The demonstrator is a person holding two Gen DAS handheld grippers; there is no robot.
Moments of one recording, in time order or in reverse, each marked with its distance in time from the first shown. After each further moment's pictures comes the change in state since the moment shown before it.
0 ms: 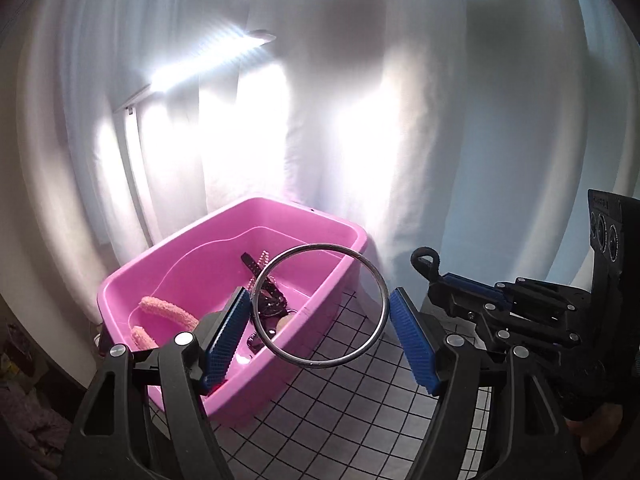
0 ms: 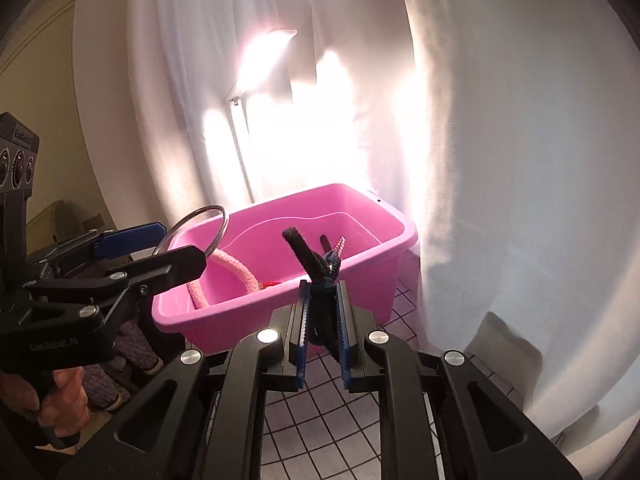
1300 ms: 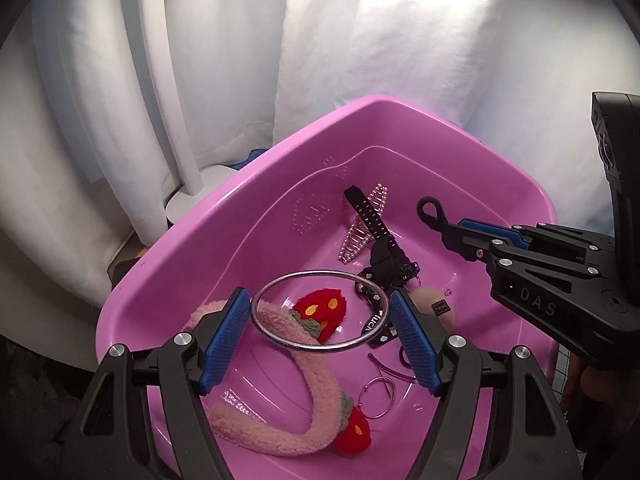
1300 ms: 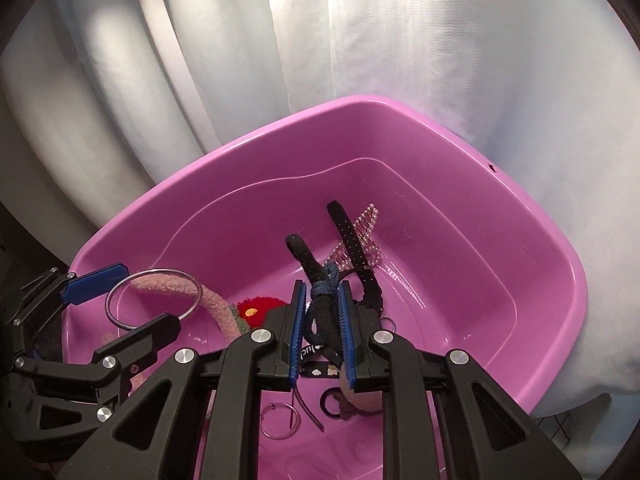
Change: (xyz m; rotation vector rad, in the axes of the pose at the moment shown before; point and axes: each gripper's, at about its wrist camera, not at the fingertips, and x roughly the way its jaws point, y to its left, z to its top) left arm 0.174 0.167 0.013 -0.089 0.381 0.026; right arm 0.246 0.049 0.076 0.076 0.409 -0.141
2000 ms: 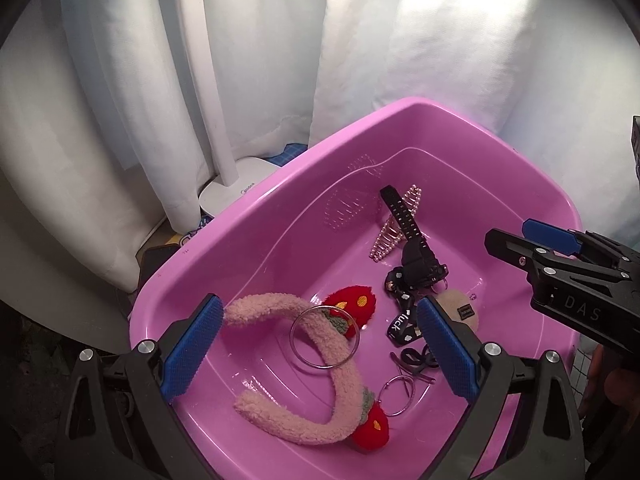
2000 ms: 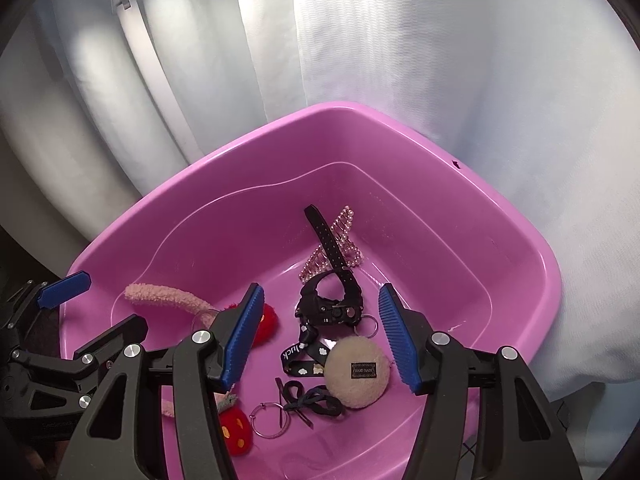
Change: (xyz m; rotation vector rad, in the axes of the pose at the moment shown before) left arm -0.007 0.011 0.002 -0.059 0.015 0.105; right arm -0.011 -0.012 0.000 0.052 -0.015 -0.029
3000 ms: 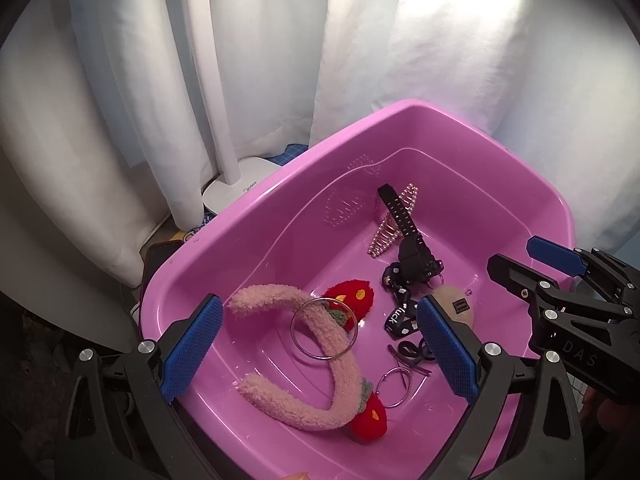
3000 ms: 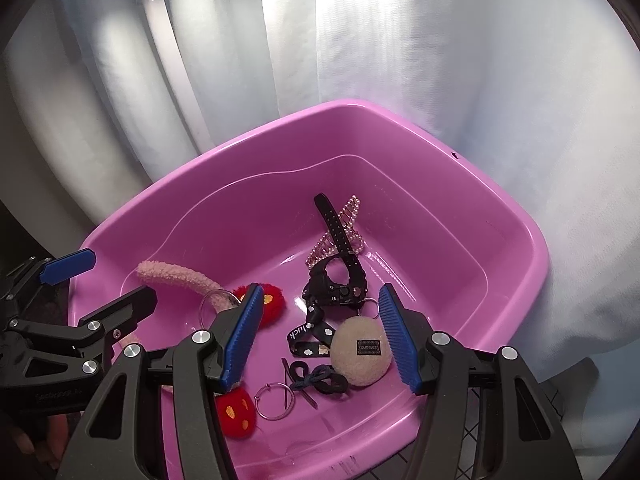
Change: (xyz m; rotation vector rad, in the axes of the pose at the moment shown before) left arm -0.013 0.002 -0.005 -0.009 -0.004 0.000; right arm -0.018 0.009 -0.018 -0.032 -0.016 -0.020
